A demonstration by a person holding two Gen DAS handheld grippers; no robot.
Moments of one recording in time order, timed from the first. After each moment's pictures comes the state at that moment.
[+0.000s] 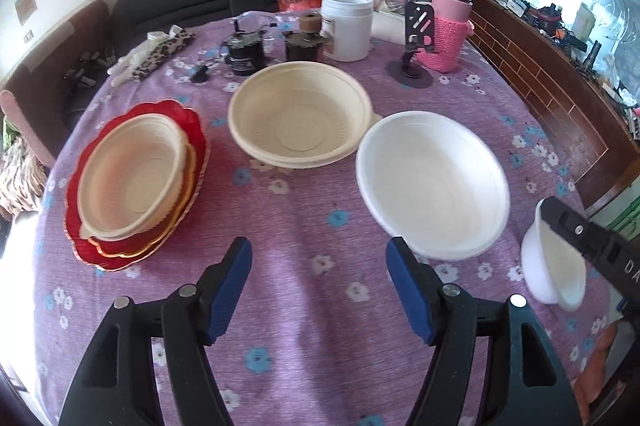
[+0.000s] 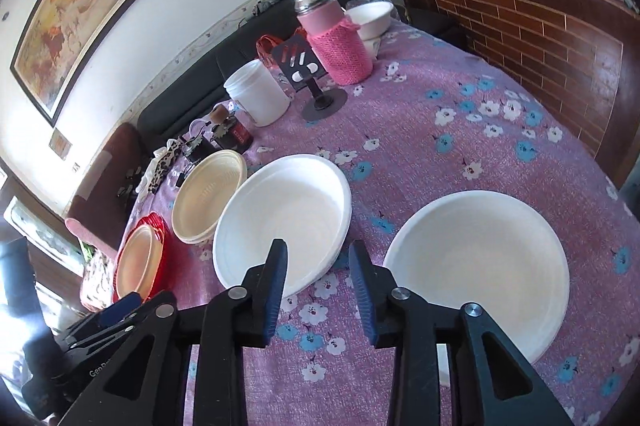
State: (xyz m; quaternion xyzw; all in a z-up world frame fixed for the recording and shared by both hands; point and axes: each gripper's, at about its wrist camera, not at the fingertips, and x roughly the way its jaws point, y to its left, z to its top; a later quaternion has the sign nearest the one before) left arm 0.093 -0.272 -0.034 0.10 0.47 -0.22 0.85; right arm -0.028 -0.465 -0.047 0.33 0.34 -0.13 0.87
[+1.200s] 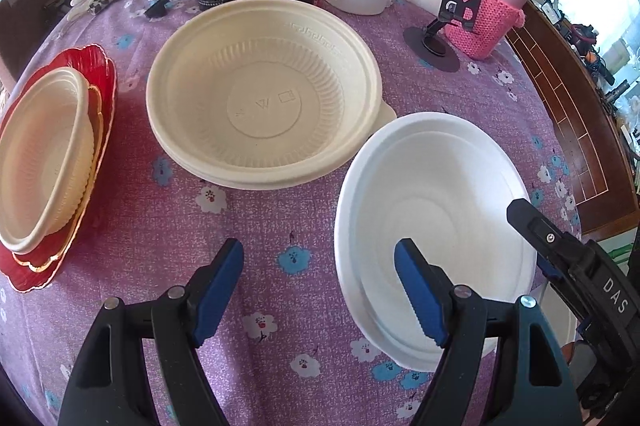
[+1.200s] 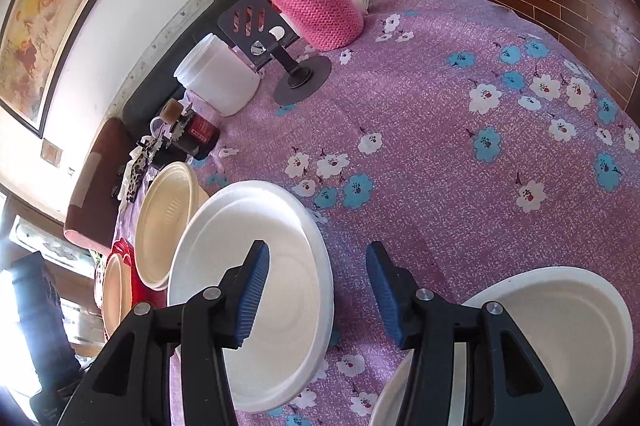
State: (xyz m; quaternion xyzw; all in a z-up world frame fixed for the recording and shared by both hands) left arm 0.165 -0.315 -0.094 0.03 0.57 -0.20 0.80; right arm 0.060 -0.514 -0.103 0.37 0.40 -0.11 0.83
